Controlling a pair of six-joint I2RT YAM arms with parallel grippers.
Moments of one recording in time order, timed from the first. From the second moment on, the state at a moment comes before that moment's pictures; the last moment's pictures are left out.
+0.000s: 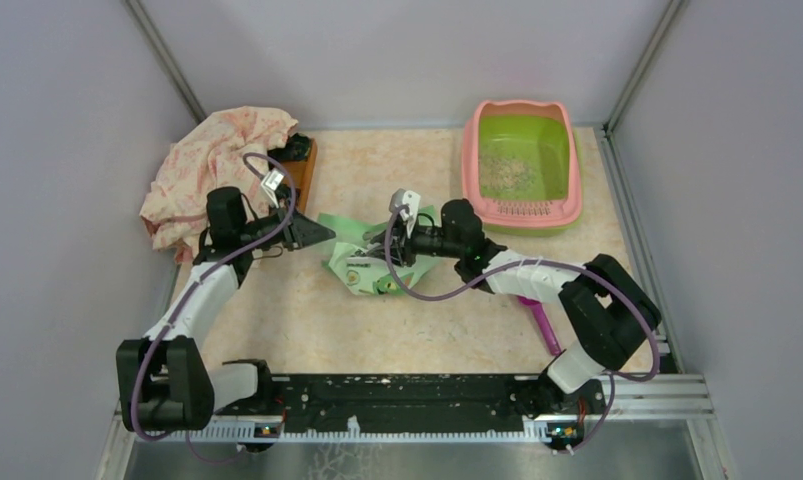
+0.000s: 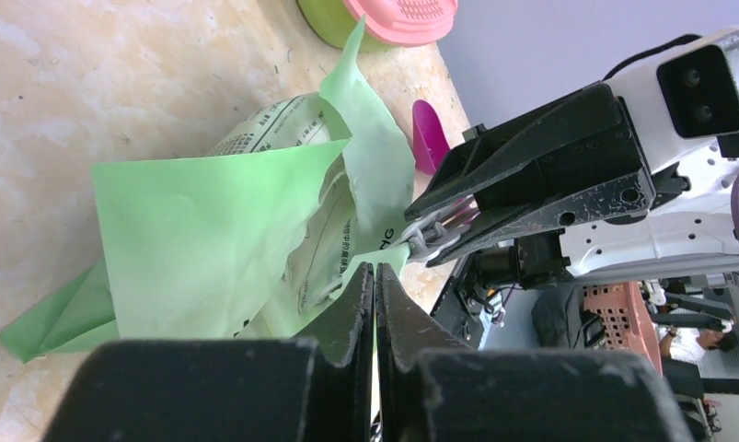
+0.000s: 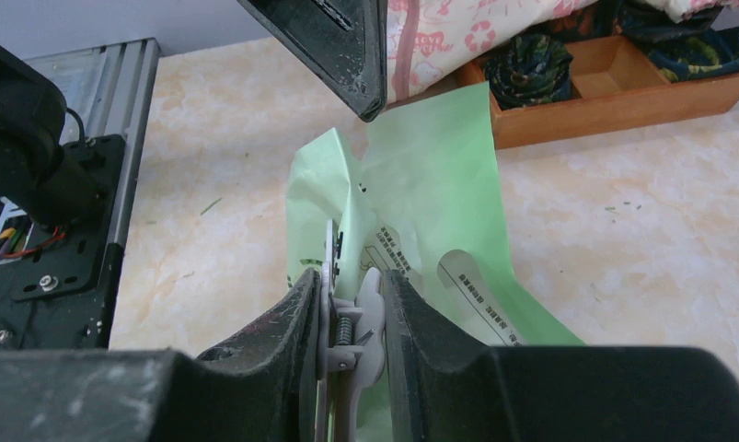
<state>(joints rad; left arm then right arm) 0.00 1.19 0.71 0.07 1.03 -0.52 0.73 1.55 0.82 0.61 -0.65 -0.04</state>
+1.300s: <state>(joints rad) 0.07 1.19 0.71 0.07 1.09 -0.51 0.76 1.63 0.86 0.79 -0.61 0.05</state>
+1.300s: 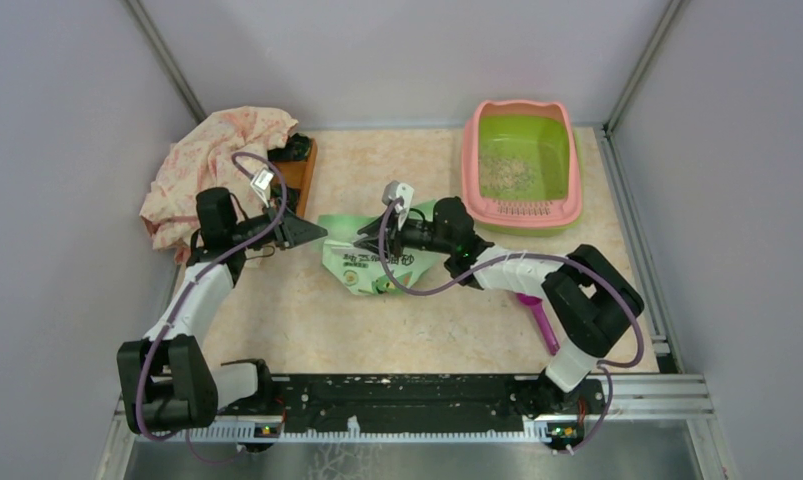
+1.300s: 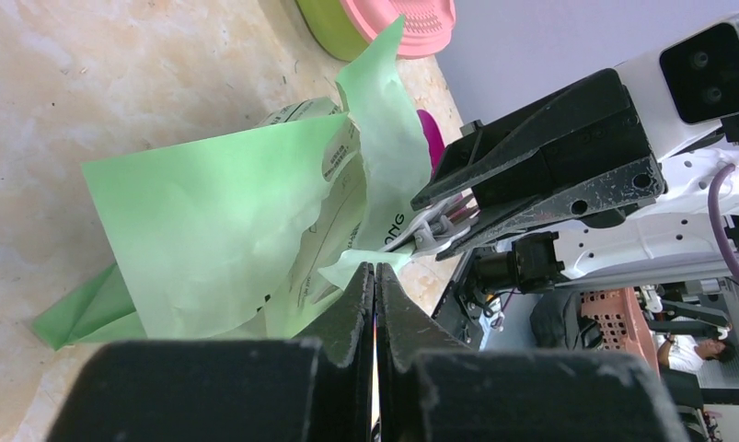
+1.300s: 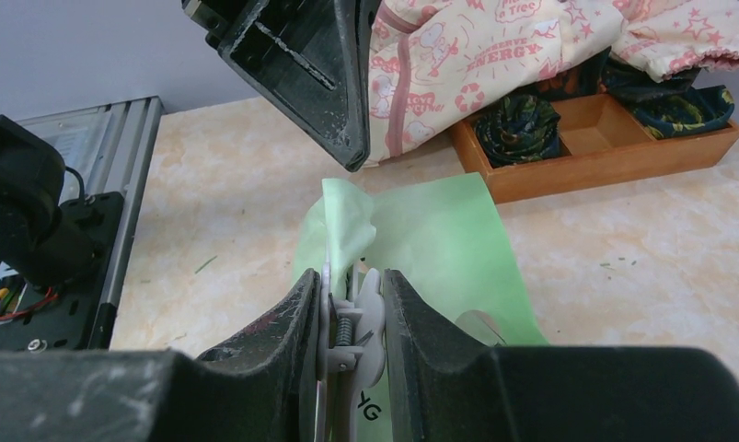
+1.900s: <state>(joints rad) 0.10 1.19 0.71 0.08 1.11 -0.51 0.78 1.69 0.93 0.74 -0.61 0.00</state>
